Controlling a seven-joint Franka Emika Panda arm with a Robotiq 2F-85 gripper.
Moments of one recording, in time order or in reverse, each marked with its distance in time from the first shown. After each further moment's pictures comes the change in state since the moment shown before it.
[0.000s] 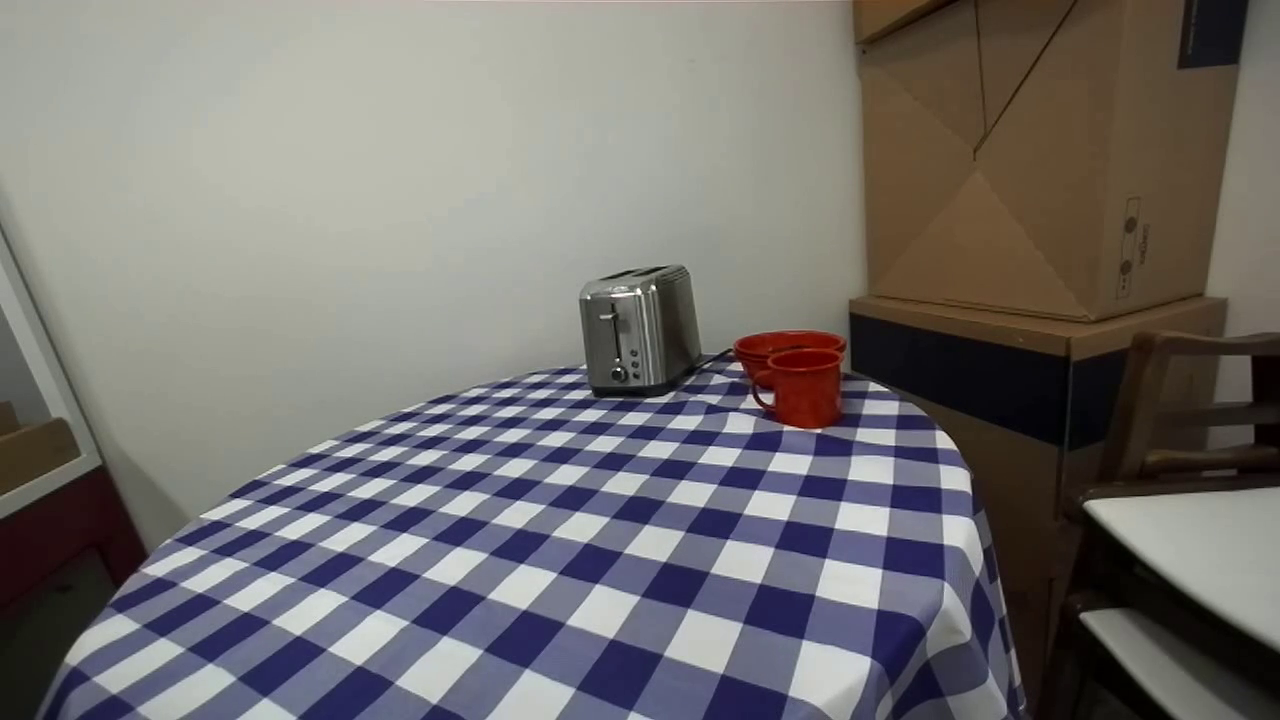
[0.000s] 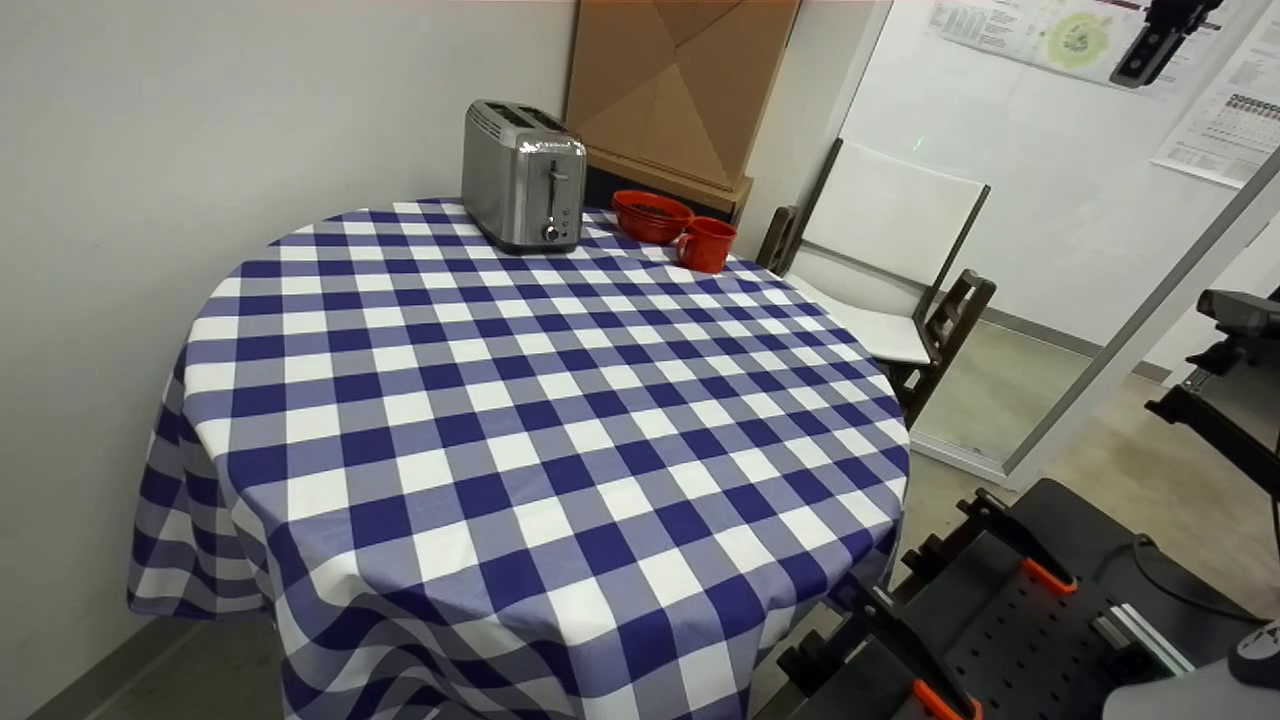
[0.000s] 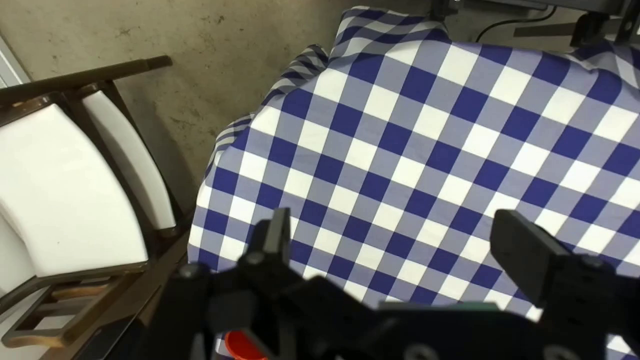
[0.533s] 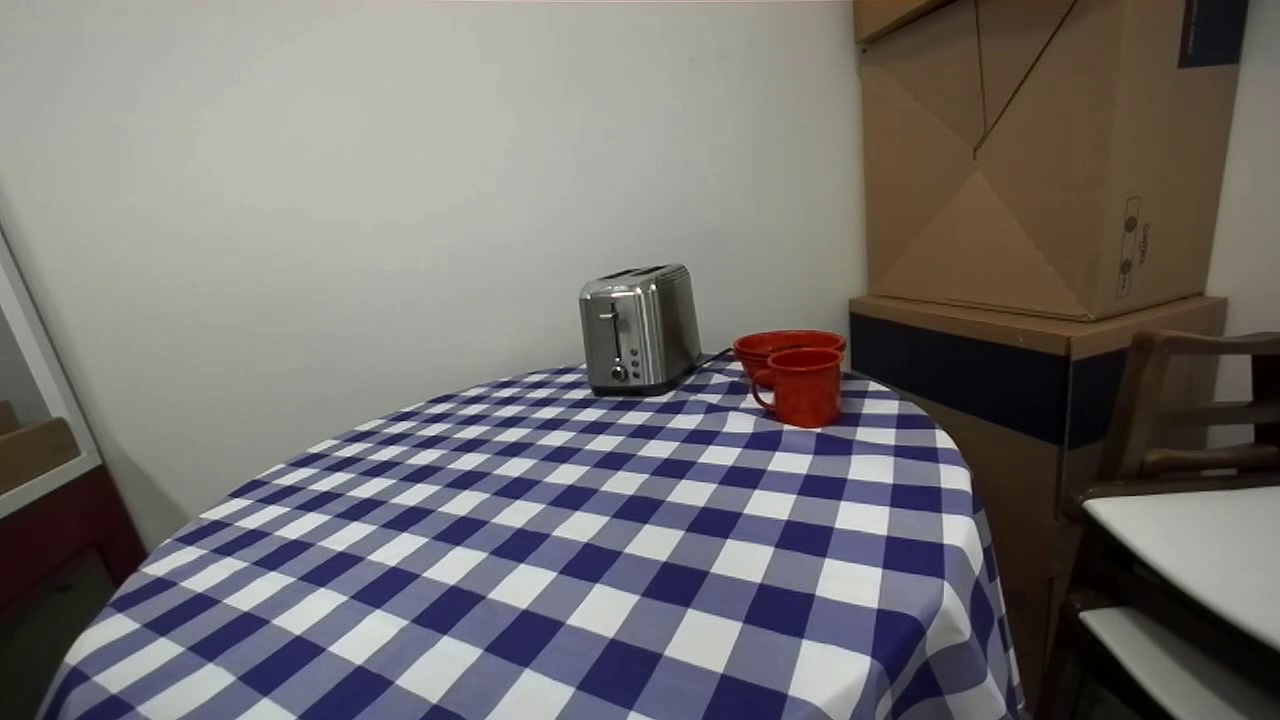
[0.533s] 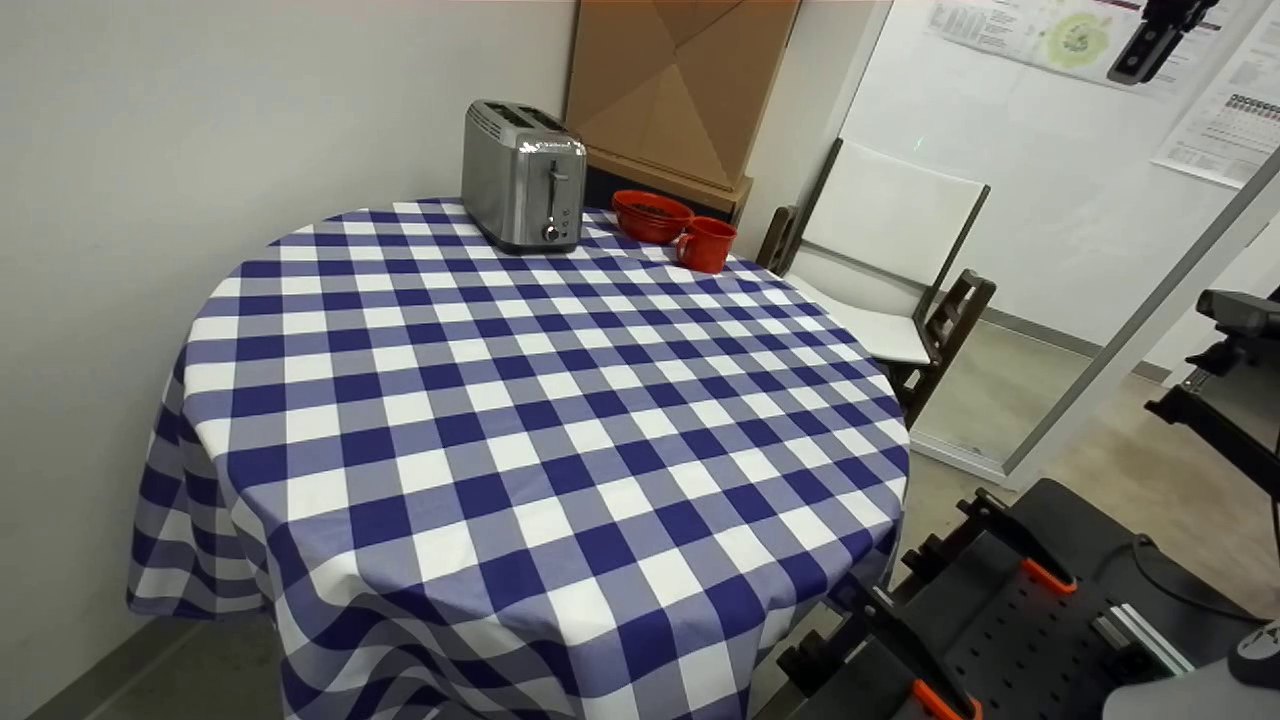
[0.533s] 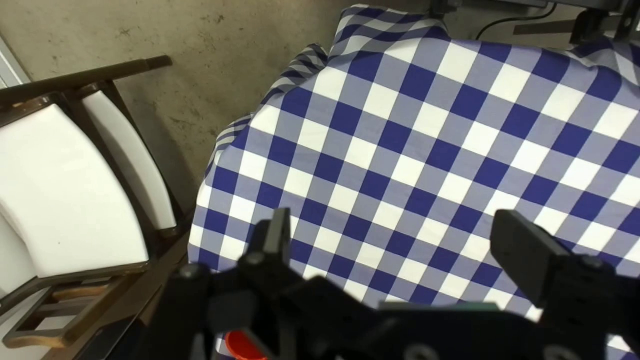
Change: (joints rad) arm 0.002 0.002 0.002 0.002 0.002 0.000 0.008
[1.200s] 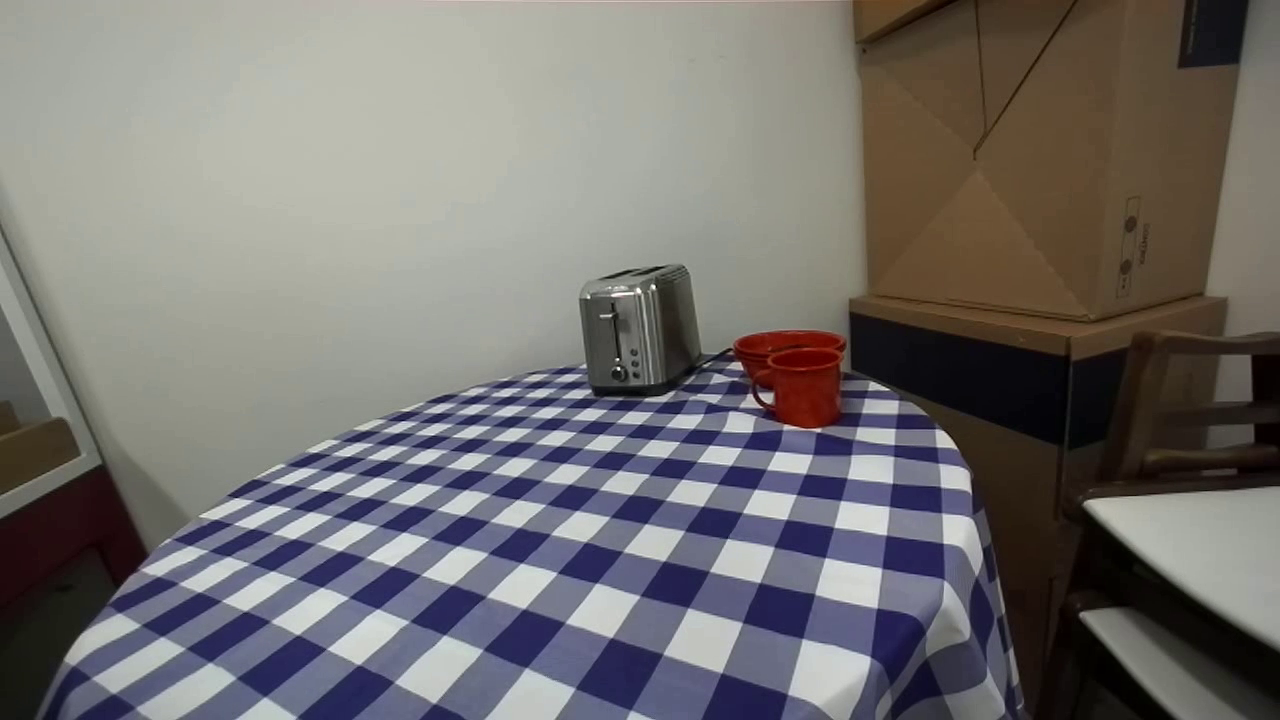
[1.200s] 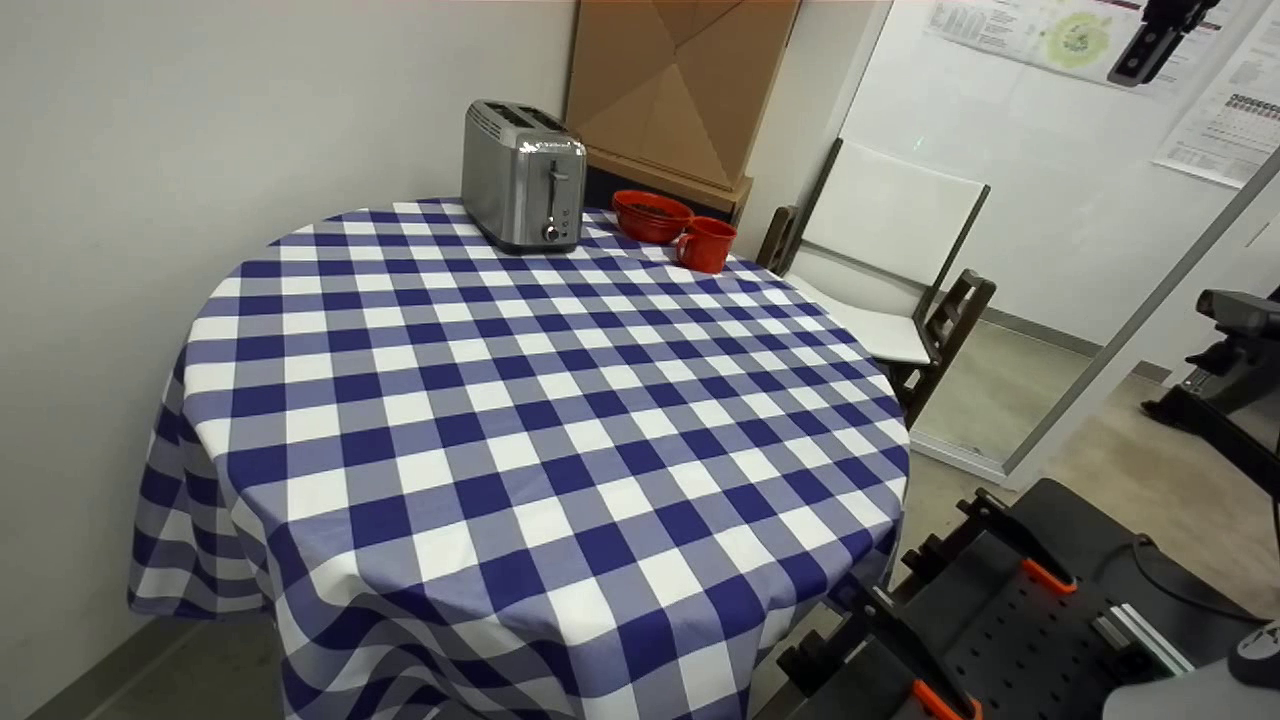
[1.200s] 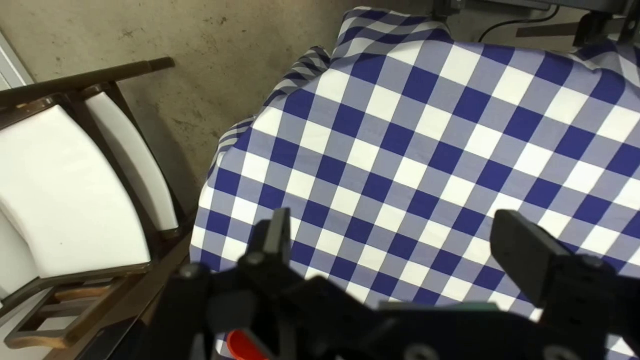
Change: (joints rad) arm -0.001 0.002 0.000 -0.001 -0.008 0.001 0.000
